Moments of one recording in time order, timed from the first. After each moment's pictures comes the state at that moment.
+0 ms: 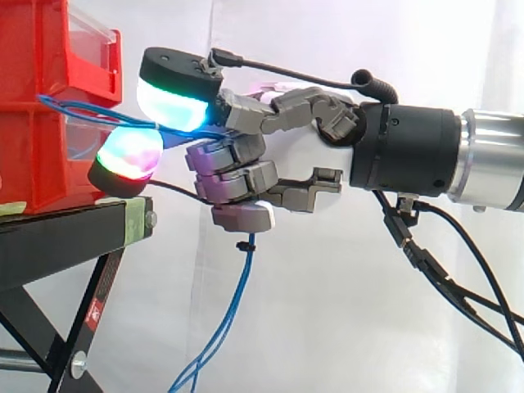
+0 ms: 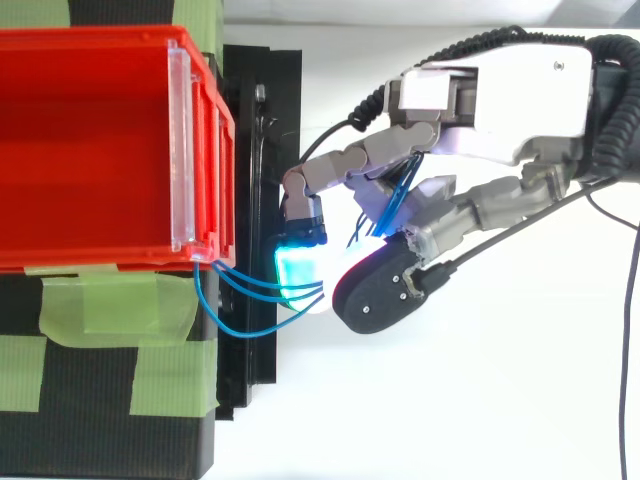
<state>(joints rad) 0.07 -2.05 -1.66 -2.44 -1.55 -0.24</state>
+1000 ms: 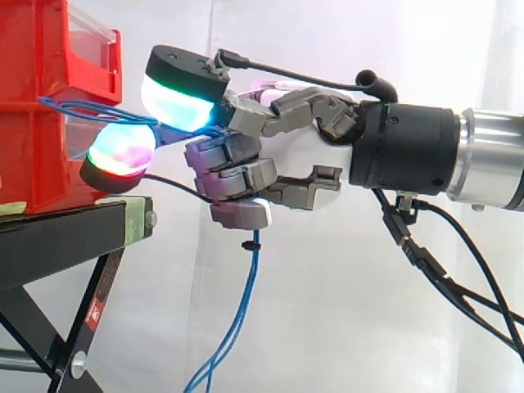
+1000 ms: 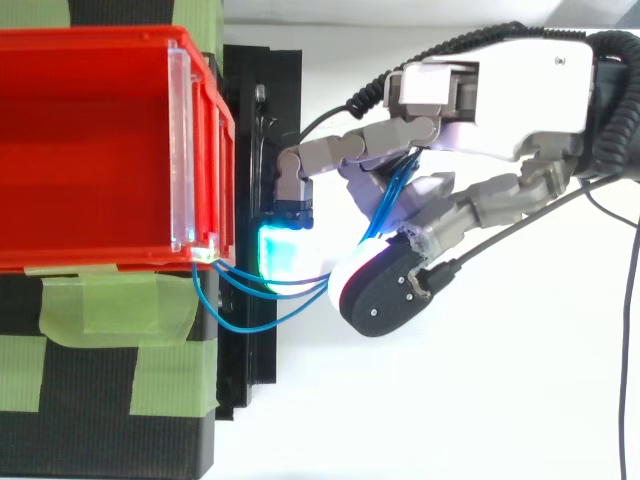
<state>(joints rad) 0.07 -2.05 -1.66 -2.43 -1.55 -0.24</state>
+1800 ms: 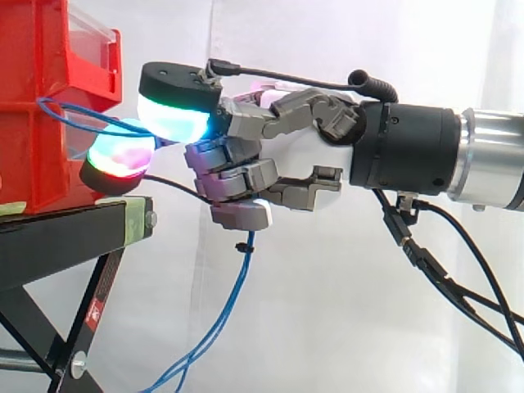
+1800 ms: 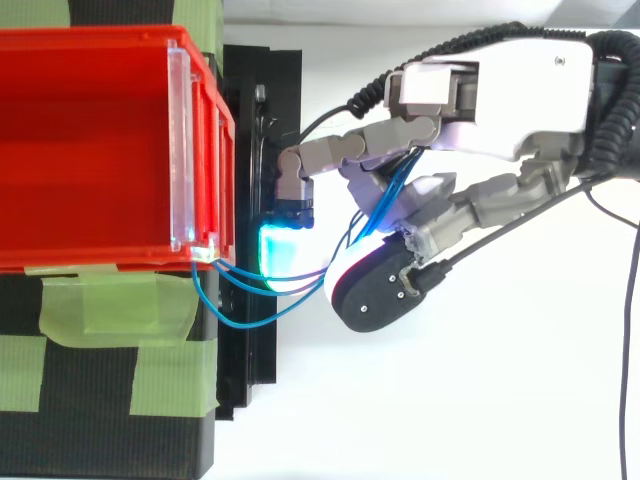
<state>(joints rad) 0.07 -2.05 -1.66 -2.44 -1.55 -0.24</state>
